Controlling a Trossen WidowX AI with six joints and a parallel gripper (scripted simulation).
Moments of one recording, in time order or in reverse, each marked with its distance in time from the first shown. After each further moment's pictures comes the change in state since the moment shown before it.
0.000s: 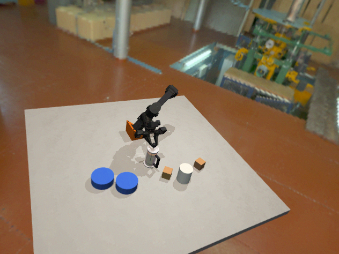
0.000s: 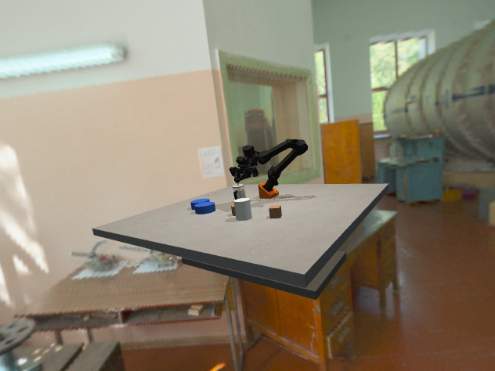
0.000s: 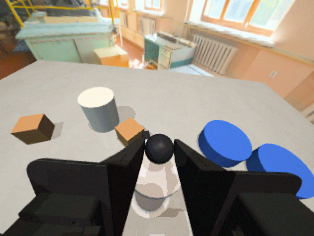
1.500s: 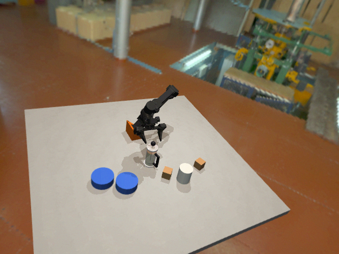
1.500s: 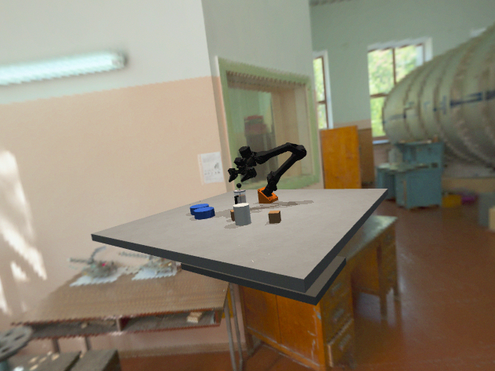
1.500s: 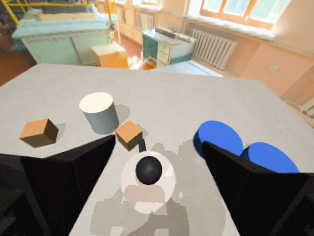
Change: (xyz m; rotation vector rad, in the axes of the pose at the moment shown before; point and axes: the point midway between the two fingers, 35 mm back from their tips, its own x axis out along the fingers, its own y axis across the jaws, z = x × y) arm -0.016 -0.006 0.020 0.016 0.024 -0.008
